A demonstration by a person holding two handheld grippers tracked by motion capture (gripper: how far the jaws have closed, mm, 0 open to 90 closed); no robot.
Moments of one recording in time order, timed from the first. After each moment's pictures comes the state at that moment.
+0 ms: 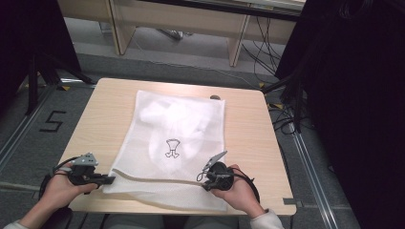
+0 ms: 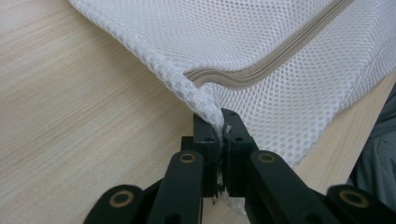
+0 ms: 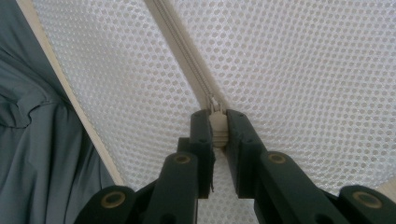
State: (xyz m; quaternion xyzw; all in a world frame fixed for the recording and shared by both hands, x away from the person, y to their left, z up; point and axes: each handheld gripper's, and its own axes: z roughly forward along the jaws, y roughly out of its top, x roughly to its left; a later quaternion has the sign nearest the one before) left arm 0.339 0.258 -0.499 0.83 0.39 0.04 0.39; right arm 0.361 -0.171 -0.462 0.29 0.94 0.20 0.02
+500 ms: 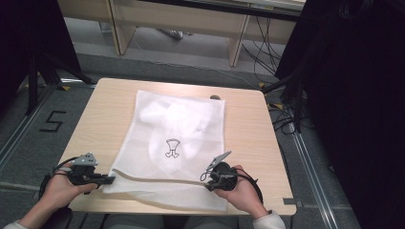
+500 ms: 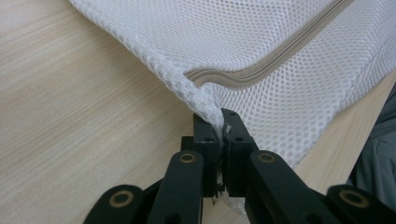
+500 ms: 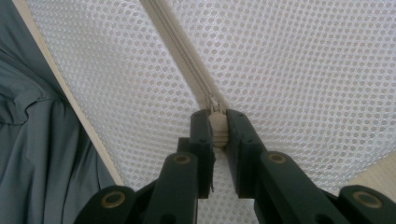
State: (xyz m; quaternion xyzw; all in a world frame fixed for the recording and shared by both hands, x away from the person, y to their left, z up) left arm 0.340 0.259 -0.498 0.83 0.39 0.04 0.39; right arm 0.360 -0.181 -0.461 0.30 0.93 0.20 0.02
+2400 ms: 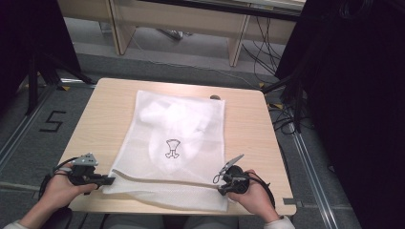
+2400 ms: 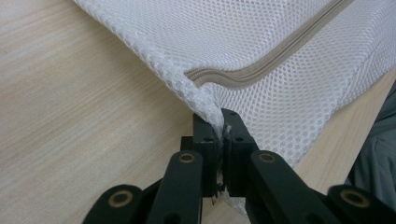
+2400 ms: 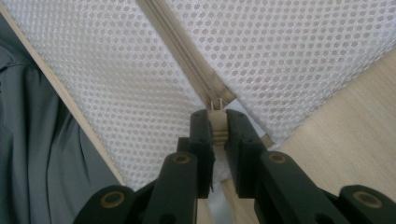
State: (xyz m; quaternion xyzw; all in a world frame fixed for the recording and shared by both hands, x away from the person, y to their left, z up) left arm 0.340 0.258 -0.501 0.83 0.40 0.04 0.39; right arm 0.359 -0.220 -0.472 0.32 0.93 0.17 0.01
